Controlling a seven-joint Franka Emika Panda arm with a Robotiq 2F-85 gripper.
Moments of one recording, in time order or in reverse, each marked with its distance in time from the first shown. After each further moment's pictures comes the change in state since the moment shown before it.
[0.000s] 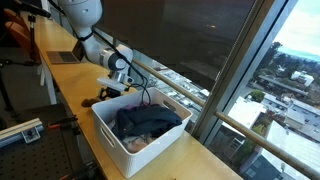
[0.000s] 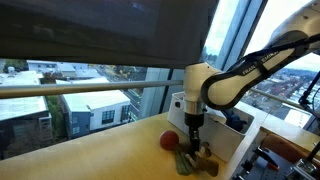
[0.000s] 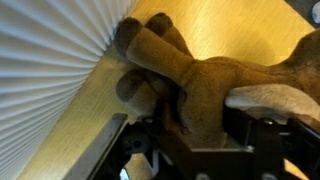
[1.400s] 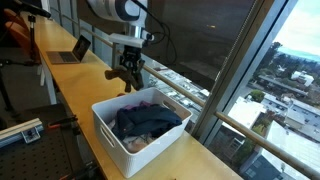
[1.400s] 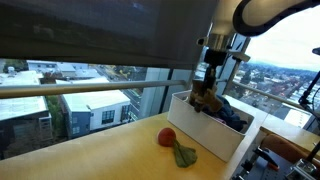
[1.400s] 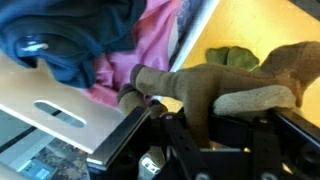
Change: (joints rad) arm -0.088 -0.410 -0.014 0.003 0.007 -0.156 -0.001
